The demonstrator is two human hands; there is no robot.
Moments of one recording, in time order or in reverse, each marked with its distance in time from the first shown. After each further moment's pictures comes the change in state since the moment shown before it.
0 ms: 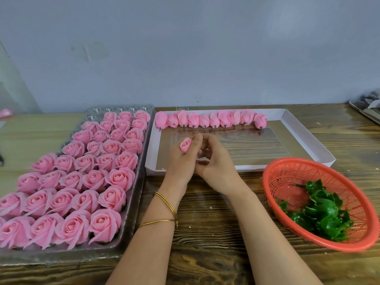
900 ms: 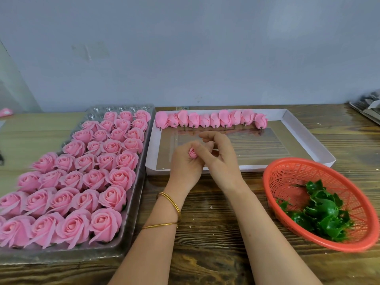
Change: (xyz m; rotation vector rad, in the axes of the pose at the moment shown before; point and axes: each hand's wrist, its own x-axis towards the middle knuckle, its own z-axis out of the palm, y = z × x) left_hand 0.001 -0.007 0.001 0.378 -0.050 0.276; right_hand -0.002 -0.007 0.000 -0.028 0.199 -0.004
